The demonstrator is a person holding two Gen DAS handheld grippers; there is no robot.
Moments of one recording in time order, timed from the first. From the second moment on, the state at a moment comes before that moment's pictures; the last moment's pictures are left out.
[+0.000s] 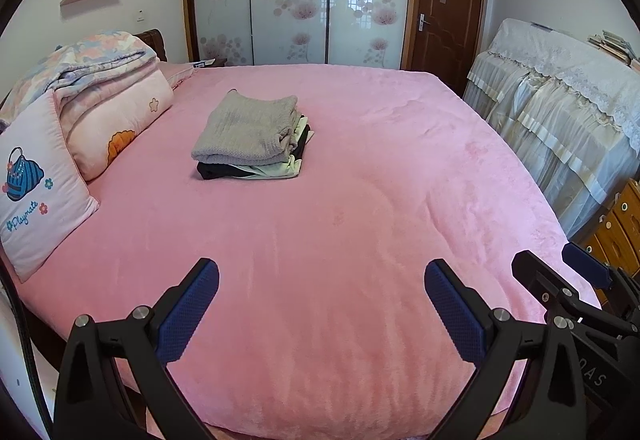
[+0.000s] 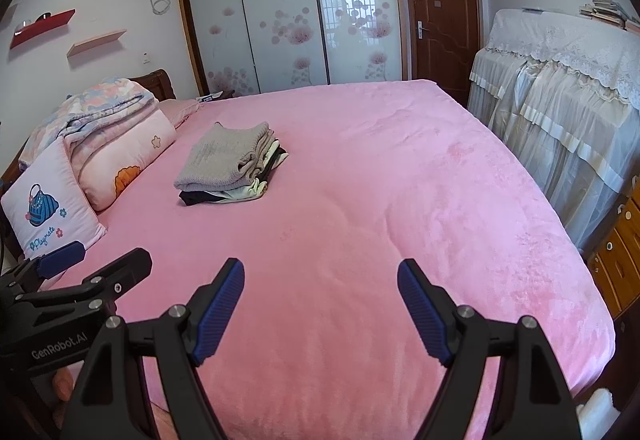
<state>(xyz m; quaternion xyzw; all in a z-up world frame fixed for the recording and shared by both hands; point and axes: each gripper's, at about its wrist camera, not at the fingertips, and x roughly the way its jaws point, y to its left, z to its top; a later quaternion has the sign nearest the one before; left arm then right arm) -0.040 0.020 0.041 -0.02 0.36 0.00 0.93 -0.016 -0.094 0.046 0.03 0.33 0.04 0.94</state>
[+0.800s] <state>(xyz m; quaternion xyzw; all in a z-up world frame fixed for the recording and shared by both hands) -0.035 0.023 0.036 -0.01 0.36 0.01 0.93 -0.009 -0.102 0.029 0.04 0.35 0.05 0.94</state>
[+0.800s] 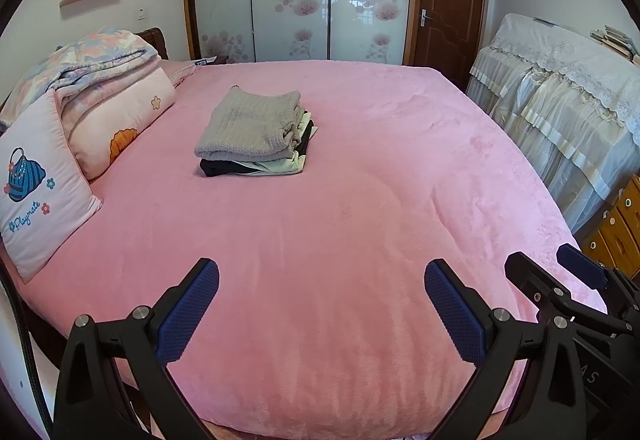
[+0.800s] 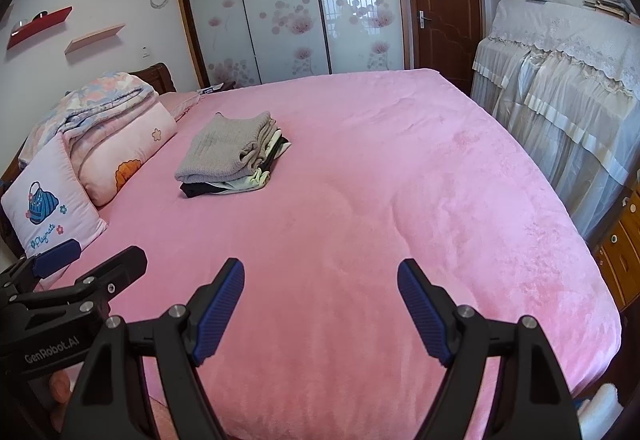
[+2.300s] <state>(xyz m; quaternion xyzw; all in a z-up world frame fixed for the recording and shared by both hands) -0.031 0.032 0.025 -0.01 0.38 0.00 0.93 -0.007 -0.110 0.017 0.04 0.36 0.04 0.93</state>
